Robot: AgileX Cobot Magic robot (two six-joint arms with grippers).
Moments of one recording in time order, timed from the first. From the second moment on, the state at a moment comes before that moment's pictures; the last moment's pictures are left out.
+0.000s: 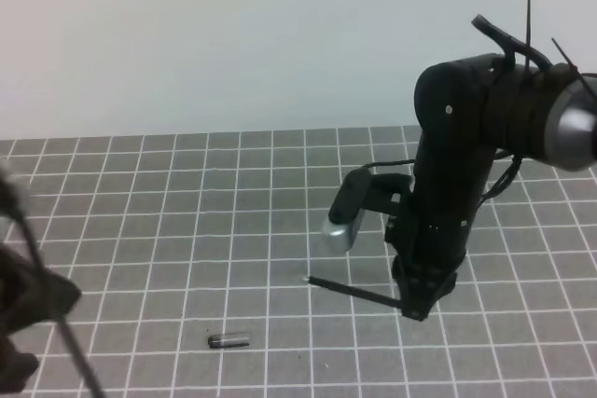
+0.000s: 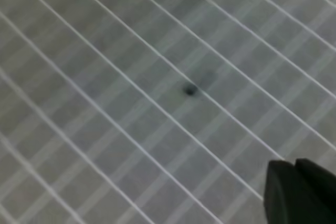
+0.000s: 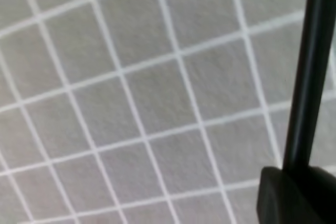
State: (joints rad) left arm -0.04 0.90 -0.93 -0.56 1.11 0.88; right arm 0.55 1.95 -1.62 0.19 1.31 -0.81
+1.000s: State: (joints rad) left arm -0.38 1.56 -1.19 -0.35 1.03 1.06; right arm 0.46 1.93 -1.57 0.07 1.31 -0.57
